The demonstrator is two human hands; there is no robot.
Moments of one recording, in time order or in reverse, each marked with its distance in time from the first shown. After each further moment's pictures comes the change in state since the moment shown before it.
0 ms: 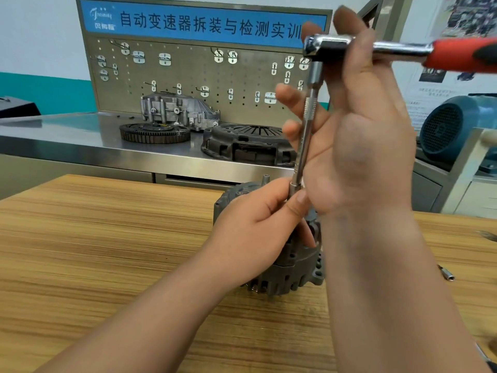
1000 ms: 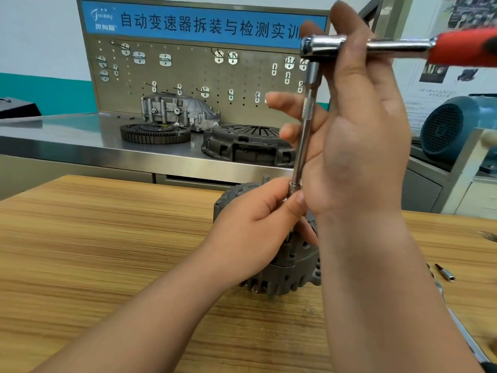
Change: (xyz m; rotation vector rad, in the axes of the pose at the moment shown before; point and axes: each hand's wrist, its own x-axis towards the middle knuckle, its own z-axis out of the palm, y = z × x) left_hand 0.000 0.008 -0.001 -0.009 -0.013 -0.012; right_hand -0.001 0.003 0.002 -0.092 -0.005 -0.096
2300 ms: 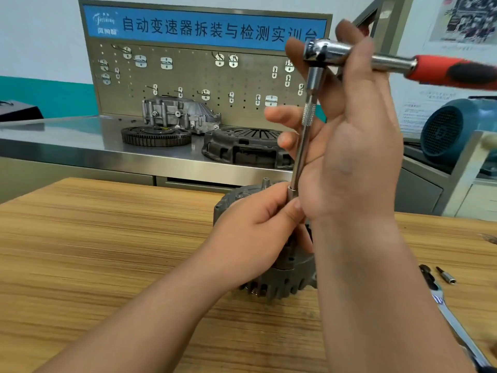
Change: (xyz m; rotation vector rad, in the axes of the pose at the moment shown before) left_hand 0.001 -0.004 -0.001 0.034 -0.019 -0.031; right_hand -0.001 0.002 -0.002 0.054 0.007 0.060
